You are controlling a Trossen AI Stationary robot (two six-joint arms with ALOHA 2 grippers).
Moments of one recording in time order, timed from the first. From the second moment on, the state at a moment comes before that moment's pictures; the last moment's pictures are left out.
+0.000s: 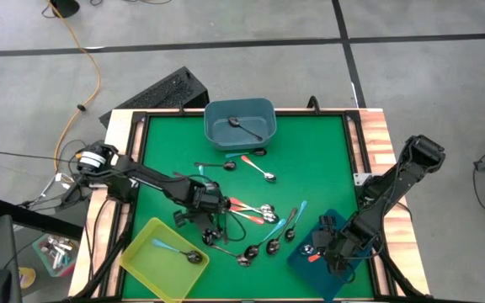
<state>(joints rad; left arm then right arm) -0.19 1.71 0.96 -0.65 0.06 0.94 0.85 1.43 0.78 -0.55 0.14 0.84</state>
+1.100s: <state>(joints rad) -0.18 1.72 0.98 -0.66 0.07 0.69 0.84 1.43 1.00 -0.79 0.13 0.78</state>
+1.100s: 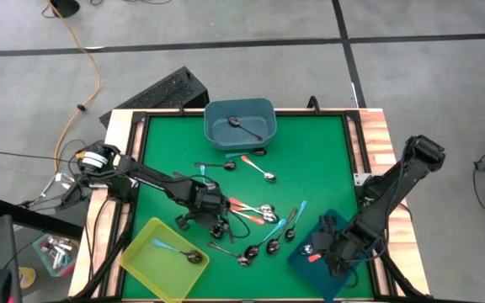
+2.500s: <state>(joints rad) 0.02 1.22 0.98 0.23 -0.09 0.16 0.04 1.36 1.17 0.11 0.16 -0.21</state>
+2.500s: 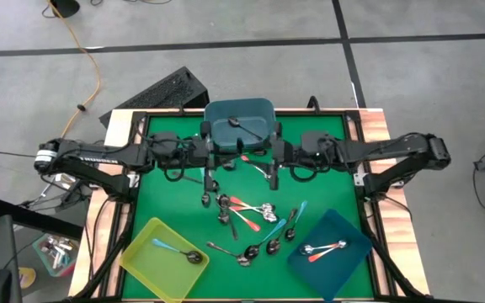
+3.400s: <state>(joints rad) 0.02 1.23 0.98 0.30 -0.14 0.20 0.05 1.45 1.32 0.12 0.13 -0.31</state>
